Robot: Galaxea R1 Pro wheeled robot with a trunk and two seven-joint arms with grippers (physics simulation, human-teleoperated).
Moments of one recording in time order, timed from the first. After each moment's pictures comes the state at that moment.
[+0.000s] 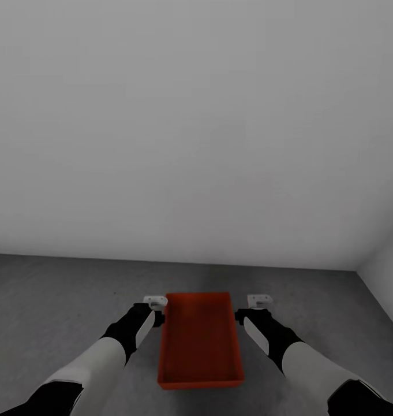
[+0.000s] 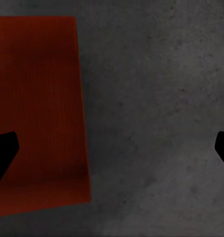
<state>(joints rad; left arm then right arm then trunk) -0.79 -0.15 -0.01 -0.38 0.03 0.51 0.27 -0.77 0.03 0.52 -0.42 -0.54 0.34 -0.40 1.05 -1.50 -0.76</state>
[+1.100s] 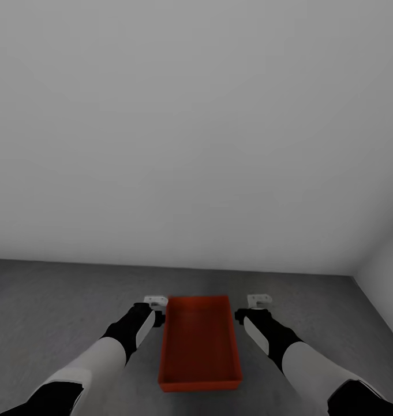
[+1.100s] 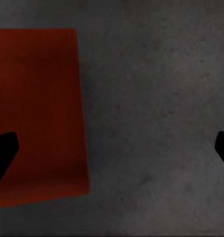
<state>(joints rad) -0.79 -0.15 -0.01 -0.38 0.03 0.52 0.27 -0.77 0.03 0.52 -0.42 -0.54 0.34 -0.40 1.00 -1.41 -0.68</state>
